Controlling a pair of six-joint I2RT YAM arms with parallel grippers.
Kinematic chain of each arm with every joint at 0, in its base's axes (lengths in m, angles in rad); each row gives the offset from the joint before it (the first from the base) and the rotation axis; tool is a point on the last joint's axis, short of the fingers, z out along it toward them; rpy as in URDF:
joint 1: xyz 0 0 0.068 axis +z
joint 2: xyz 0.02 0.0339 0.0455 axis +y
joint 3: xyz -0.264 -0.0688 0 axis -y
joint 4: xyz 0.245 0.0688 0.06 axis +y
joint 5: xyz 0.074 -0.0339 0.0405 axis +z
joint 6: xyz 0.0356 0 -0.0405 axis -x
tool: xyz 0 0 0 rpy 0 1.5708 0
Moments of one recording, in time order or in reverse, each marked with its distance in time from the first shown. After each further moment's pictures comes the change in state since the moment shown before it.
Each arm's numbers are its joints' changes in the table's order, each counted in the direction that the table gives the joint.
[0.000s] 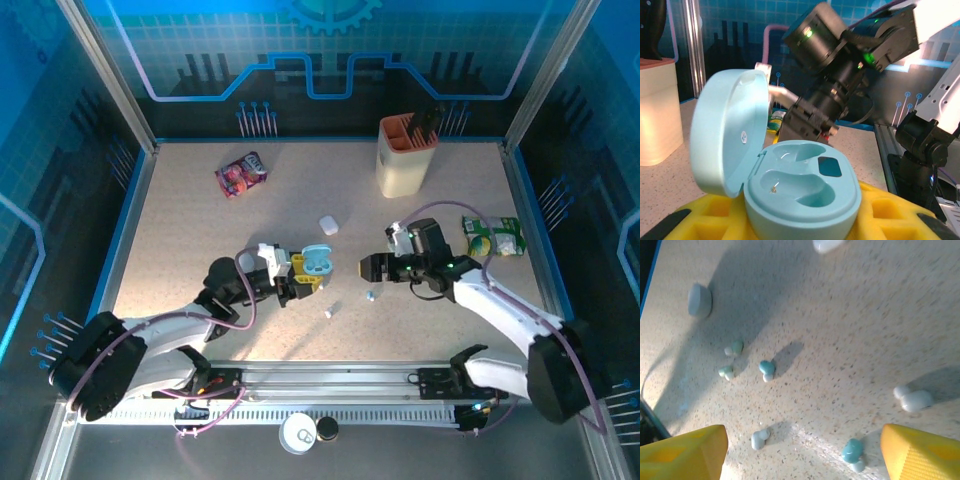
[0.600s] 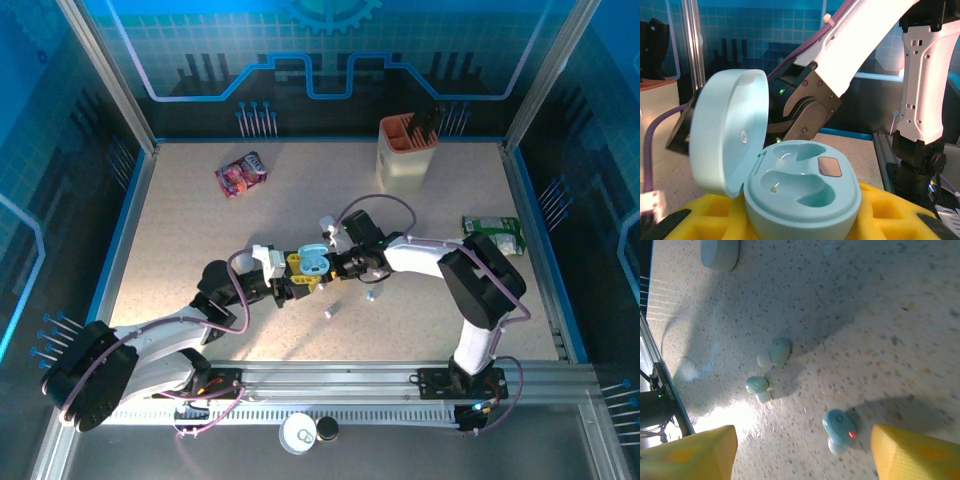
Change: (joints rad) left arm 0.000 -0.059 -0.008 -0.006 0.000 0.004; right arm 0.217 0.610 0.336 -0.150 0.163 -0.011
